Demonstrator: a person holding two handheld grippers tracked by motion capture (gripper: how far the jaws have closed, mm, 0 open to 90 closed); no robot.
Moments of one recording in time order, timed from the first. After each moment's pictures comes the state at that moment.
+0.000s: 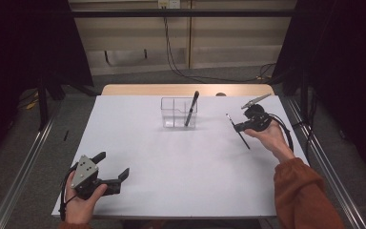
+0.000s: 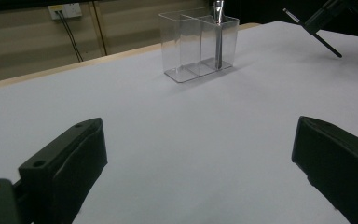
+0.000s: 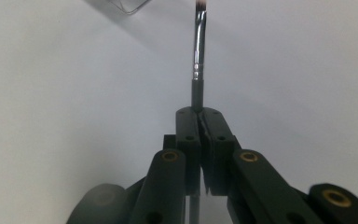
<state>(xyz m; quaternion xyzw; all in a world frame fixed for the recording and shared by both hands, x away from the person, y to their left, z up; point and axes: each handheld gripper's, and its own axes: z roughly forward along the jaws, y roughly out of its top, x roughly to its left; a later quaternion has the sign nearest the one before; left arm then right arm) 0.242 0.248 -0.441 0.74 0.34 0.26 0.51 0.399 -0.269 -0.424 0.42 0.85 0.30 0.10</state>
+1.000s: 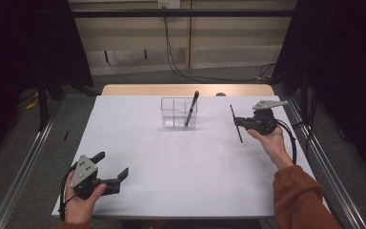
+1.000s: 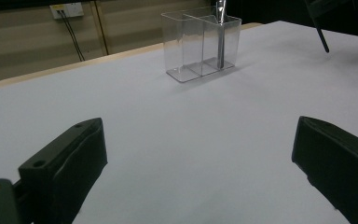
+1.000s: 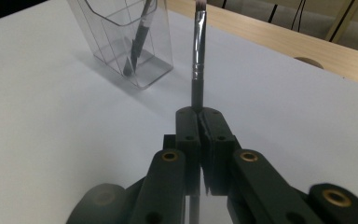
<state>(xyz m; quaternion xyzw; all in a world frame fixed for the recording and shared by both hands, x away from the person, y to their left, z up) 0.243 0.250 -0.441 0.74 0.35 0.26 0.51 0.380 -0.283 -0.427 0.40 0.78 0.45 0.17</state>
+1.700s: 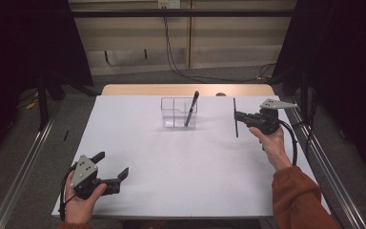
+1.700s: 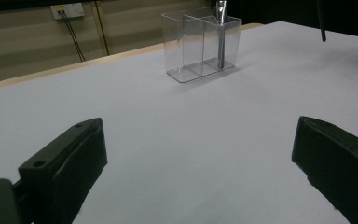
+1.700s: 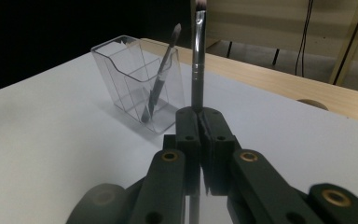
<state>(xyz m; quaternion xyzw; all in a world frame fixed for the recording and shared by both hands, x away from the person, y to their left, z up) 0.243 0.250 -0.441 0.74 0.35 0.26 0.51 0.372 -0.286 -0.419 0.39 0.72 0.54 0.18</state>
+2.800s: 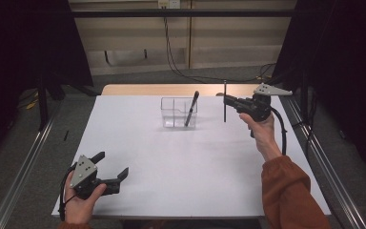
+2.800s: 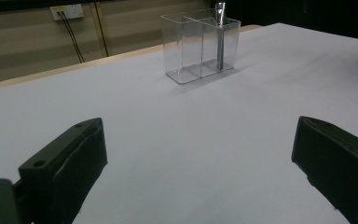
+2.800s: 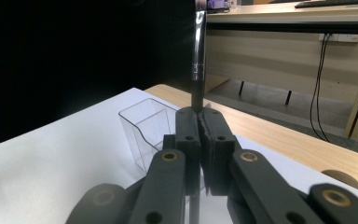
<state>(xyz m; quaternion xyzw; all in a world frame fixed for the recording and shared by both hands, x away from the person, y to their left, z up) 0.242 0.250 -0.440 0.74 0.35 0.26 0.51 0.389 -0.252 -0.378 0.35 0.69 0.60 0.19</state>
